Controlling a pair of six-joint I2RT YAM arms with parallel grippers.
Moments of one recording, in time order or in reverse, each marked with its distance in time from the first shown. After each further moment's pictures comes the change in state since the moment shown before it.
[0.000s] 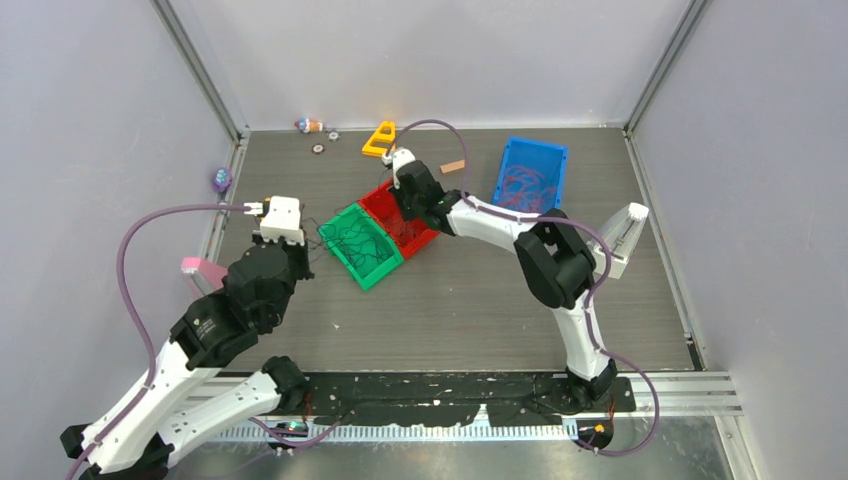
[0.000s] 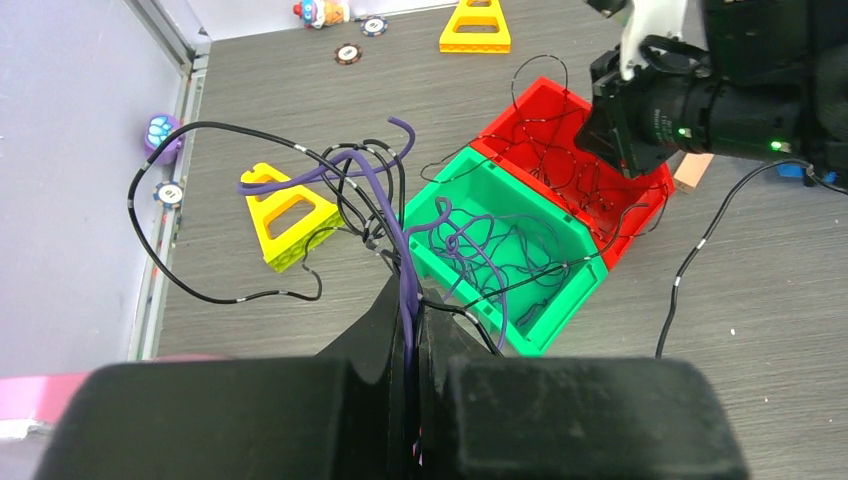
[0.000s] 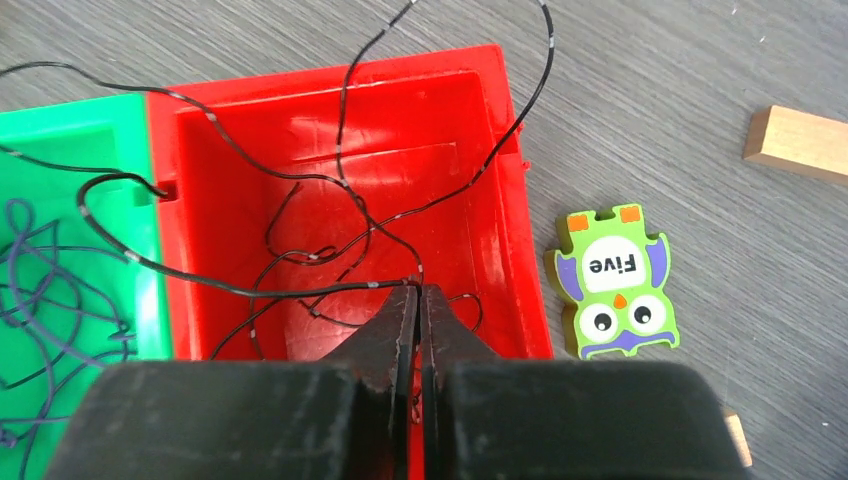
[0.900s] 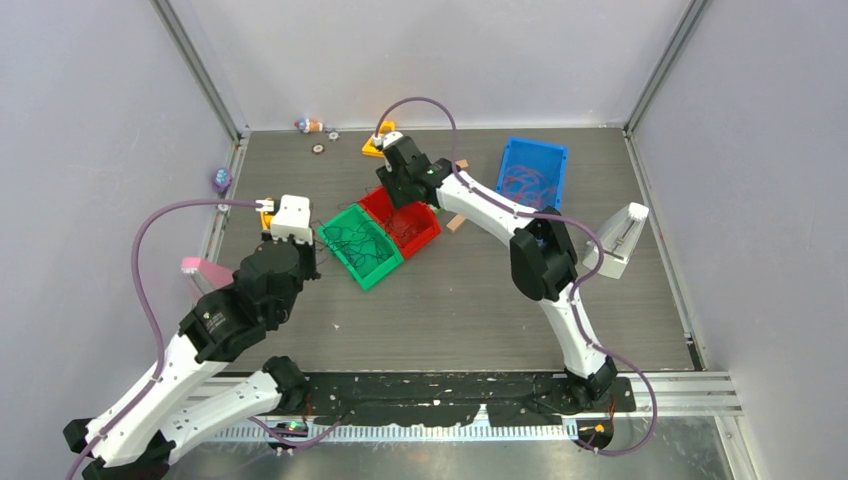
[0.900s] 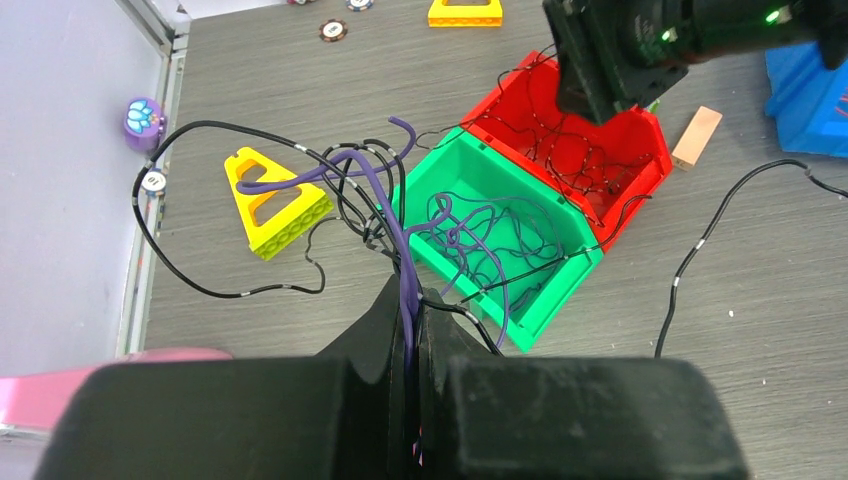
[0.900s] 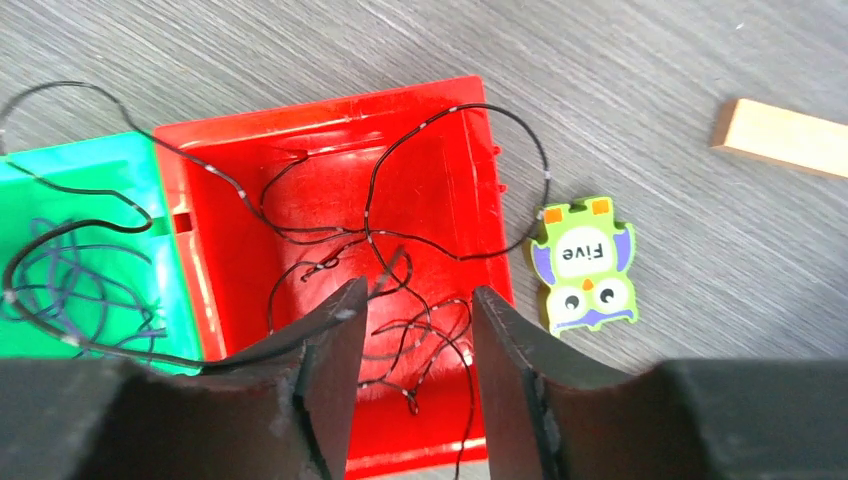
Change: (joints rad) left arm 0.002 0.030 -0.009 -0.009 0.023 -0.025; right arm -0.002 0.189 0.492 -0.517 0.004 0.024
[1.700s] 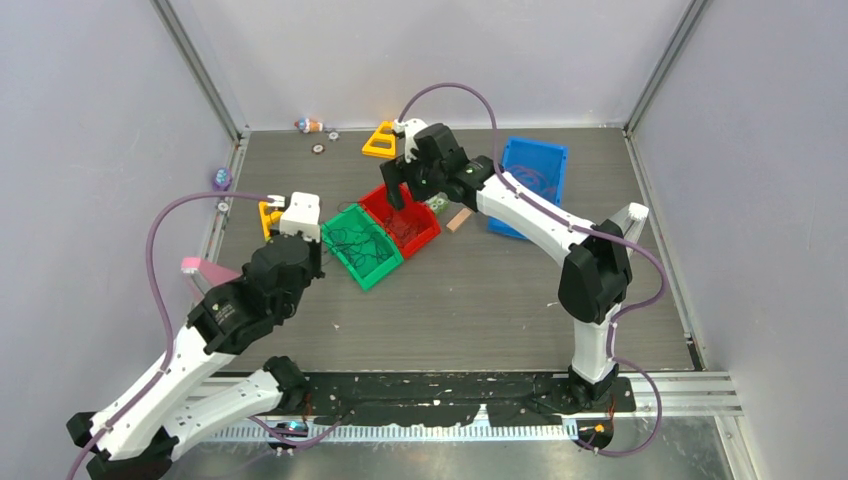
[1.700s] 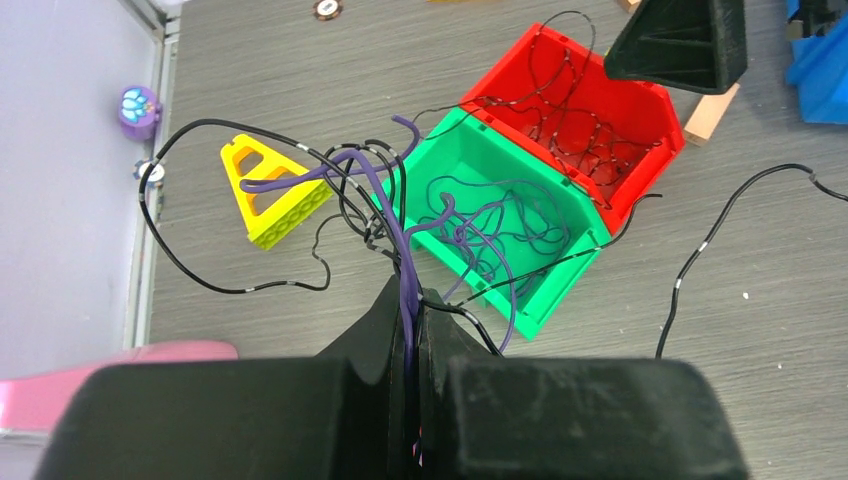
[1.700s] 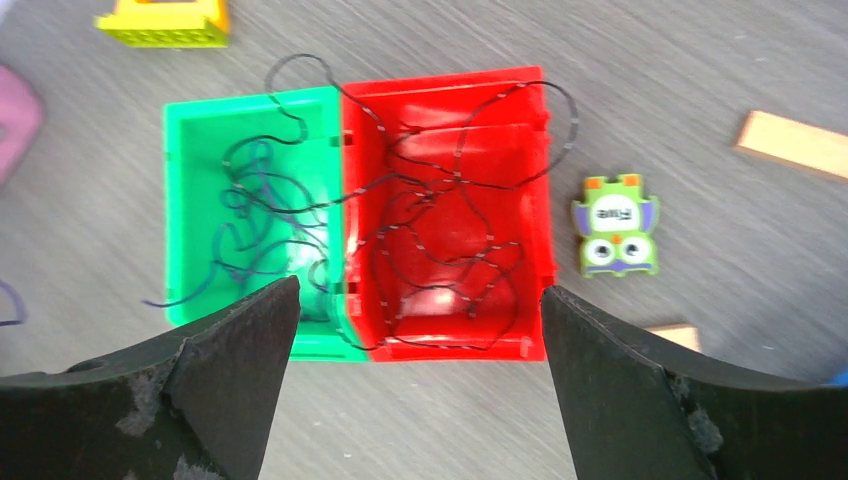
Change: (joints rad) left arm 0.010 0.037 0.006 -0.019 0.024 -0.003; right arm -0.035 -0.361 -0.281 0.074 -0.198 -0.008
